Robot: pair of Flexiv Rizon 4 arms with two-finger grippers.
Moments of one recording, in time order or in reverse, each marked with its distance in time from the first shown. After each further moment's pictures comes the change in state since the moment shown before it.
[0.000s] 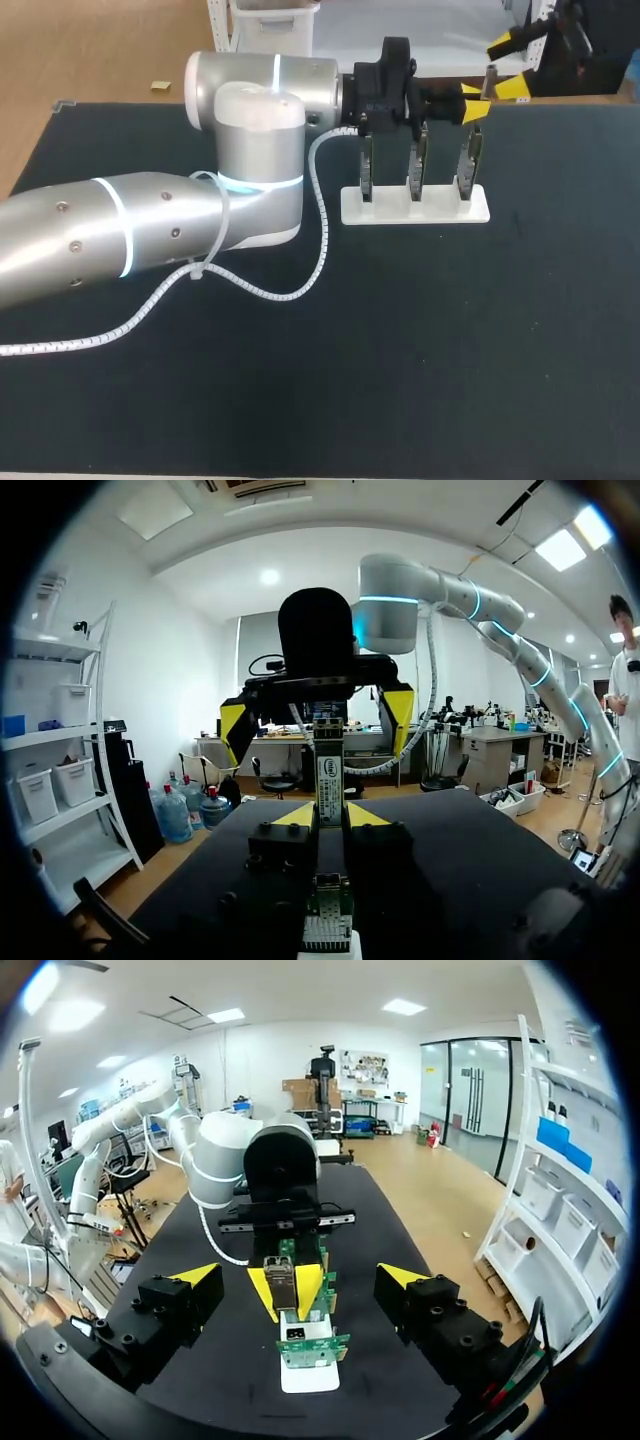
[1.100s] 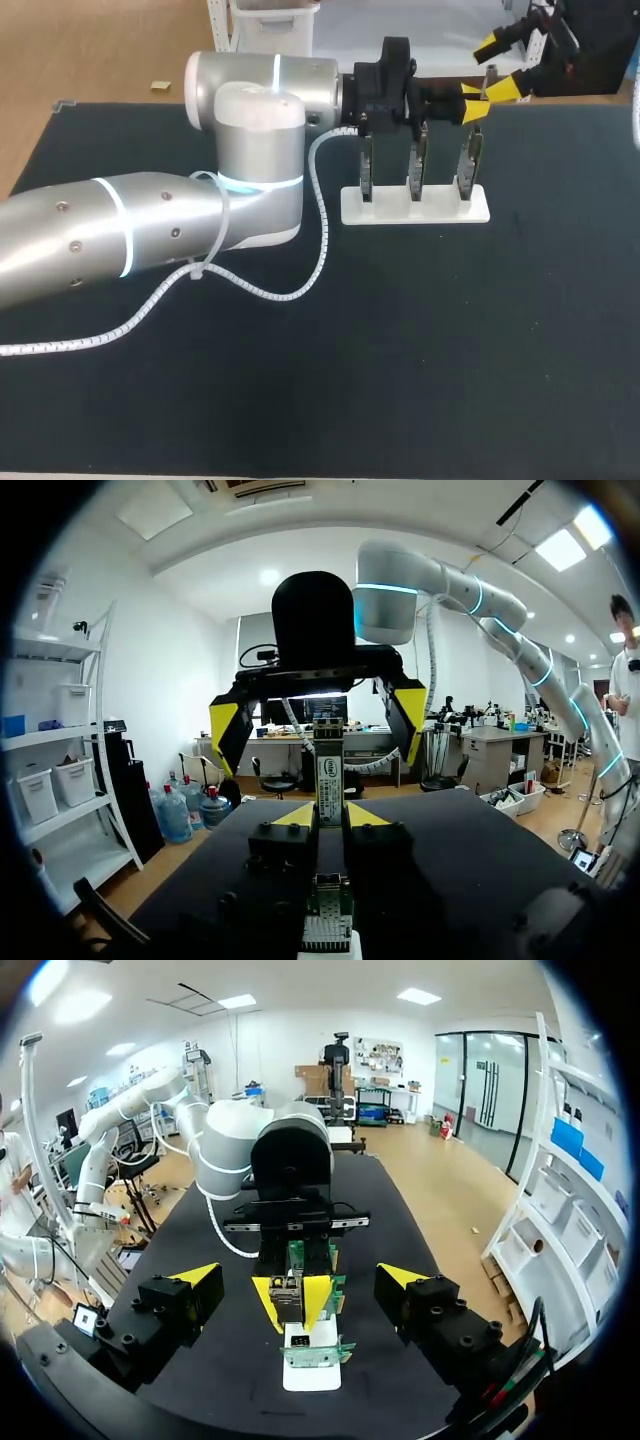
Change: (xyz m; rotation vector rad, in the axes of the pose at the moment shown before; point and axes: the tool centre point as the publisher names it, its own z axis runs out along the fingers) left arm 0.000 0.000 0.000 0.000 0.000 0.000; right arm -0.005 0.003 0.011 -0.039 0.072 -0.026
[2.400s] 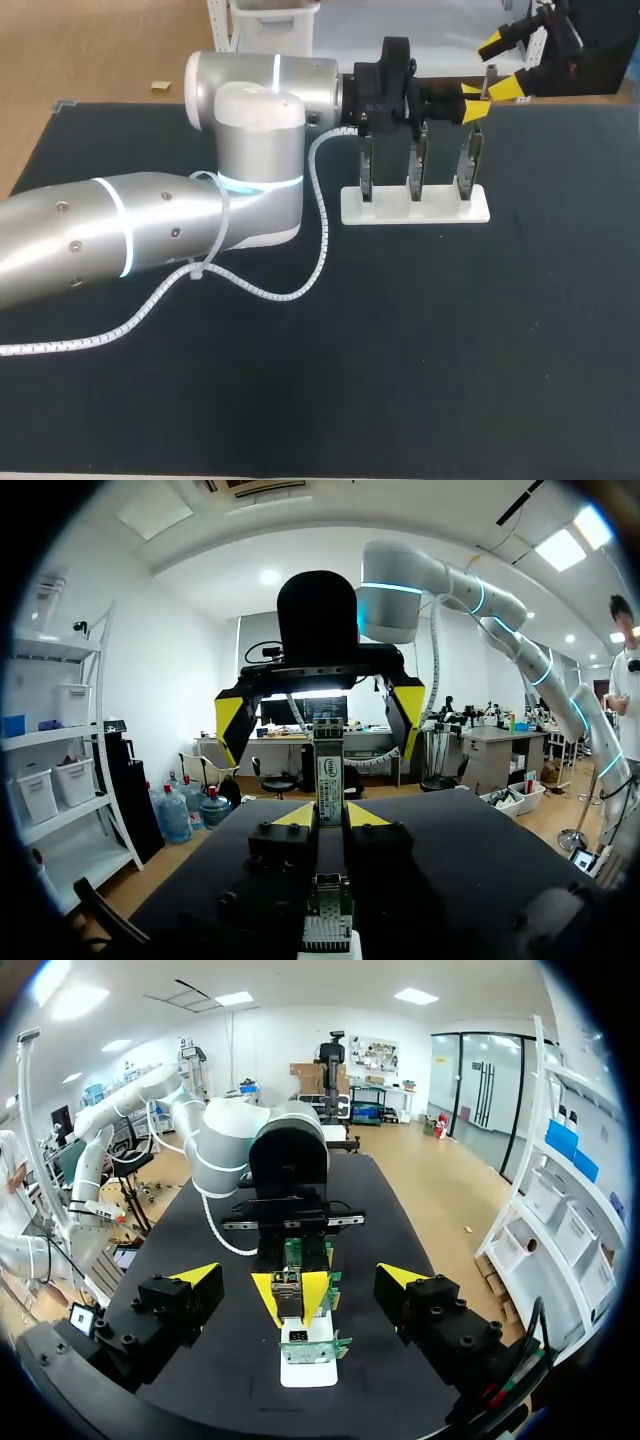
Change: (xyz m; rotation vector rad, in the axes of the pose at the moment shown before) left arm 0.000 0.000 0.000 0.000 0.000 0.000; right arm 0.001 0.000 -0.005 0.028 0.004 -0.003
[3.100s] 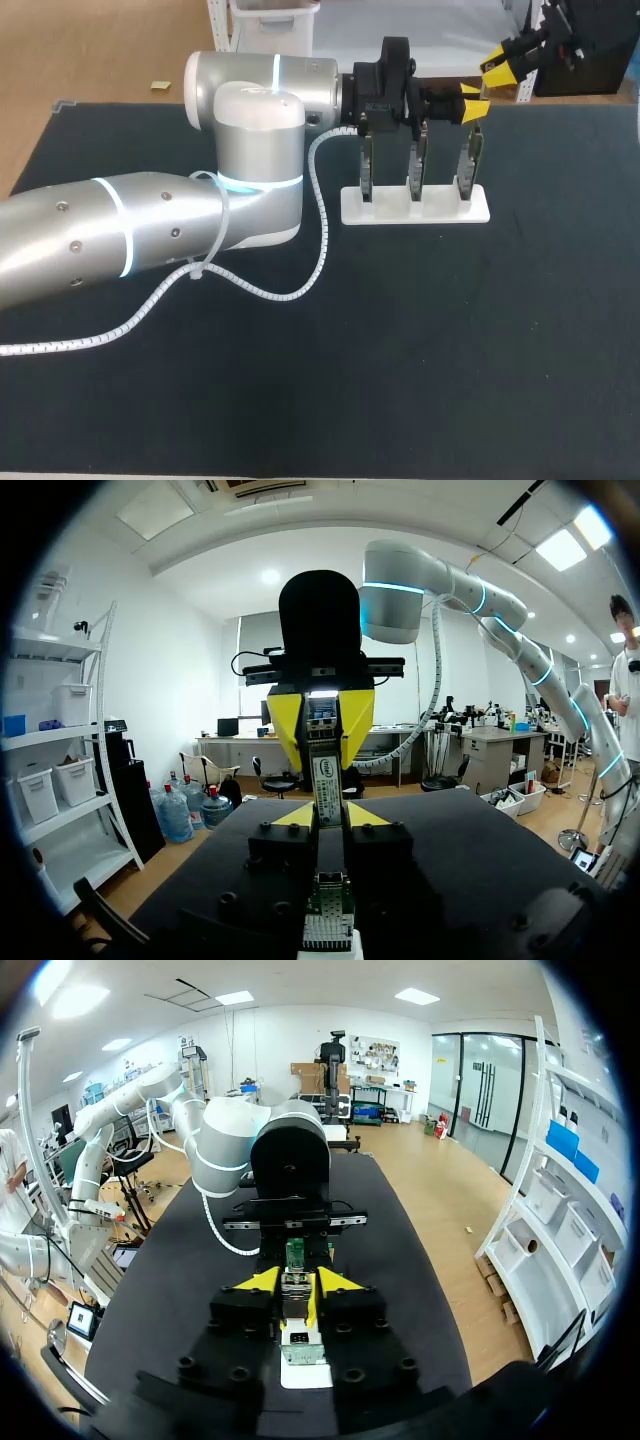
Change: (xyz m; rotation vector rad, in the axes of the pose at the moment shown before) left arm 0.001 0.001 -0.001 -0.003 0.001 0.000; right arm 0.000 0.002 0.003 -0.003 0.002 -0.003
